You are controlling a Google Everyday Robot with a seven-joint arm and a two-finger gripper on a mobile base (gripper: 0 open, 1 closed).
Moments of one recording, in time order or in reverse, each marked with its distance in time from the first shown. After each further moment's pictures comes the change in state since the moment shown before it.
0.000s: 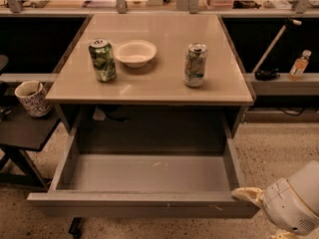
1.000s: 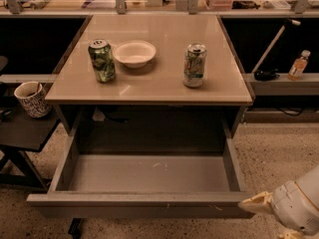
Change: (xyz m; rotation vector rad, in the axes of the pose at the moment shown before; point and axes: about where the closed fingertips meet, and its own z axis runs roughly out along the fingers) arm 0.022 -0.009 -0.001 -0.005 -0.037 0.050
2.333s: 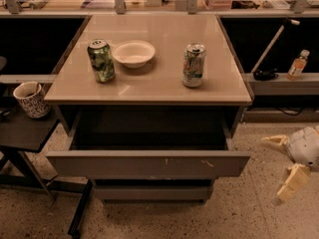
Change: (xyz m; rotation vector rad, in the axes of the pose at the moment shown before) arm -0.010 -0.124 -0.097 0.215 -0.134 0.008
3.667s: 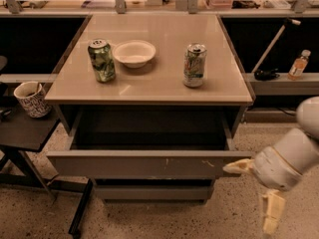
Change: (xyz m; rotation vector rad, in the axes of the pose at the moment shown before) arm -0.005 0.072 0.067 -0.259 0.139 -0.215
